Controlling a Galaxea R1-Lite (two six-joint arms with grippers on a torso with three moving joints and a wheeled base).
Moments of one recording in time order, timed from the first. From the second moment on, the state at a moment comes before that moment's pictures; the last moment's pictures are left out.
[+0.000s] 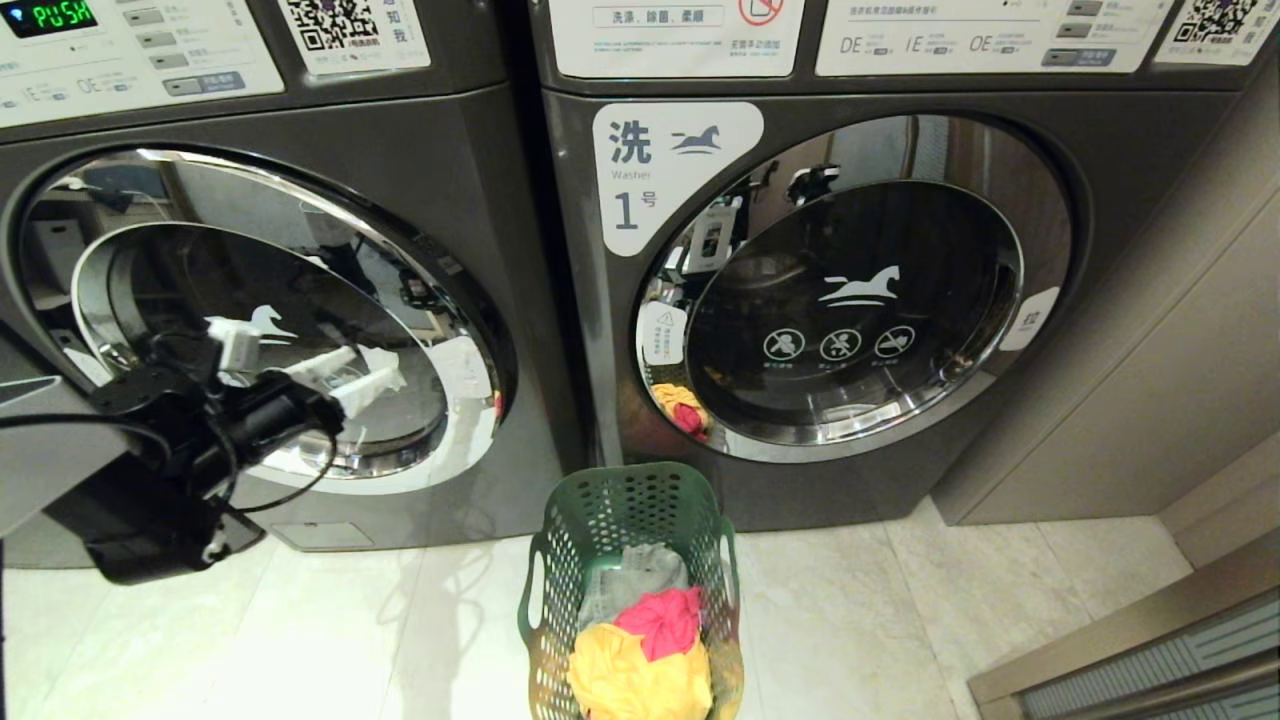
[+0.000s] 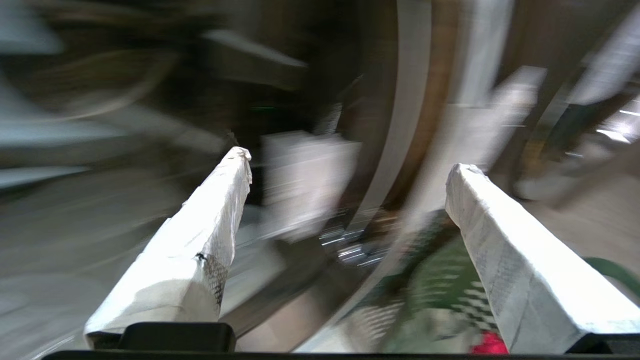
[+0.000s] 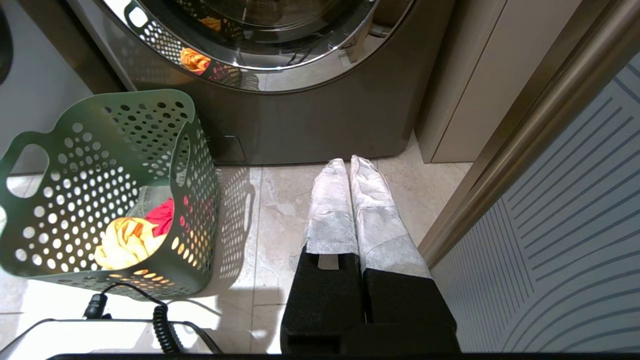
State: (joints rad) left arm 0.26 2.30 -1.02 -1.52 -0.81 -0.14; right arm 0.00 0.00 0.00 0.00 0.00 0.02
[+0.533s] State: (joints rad) left arm 0.71 1.76 -0.86 -1.52 -0.79 -0.34; right arm 0.00 0.00 0.00 0.00 0.00 0.02
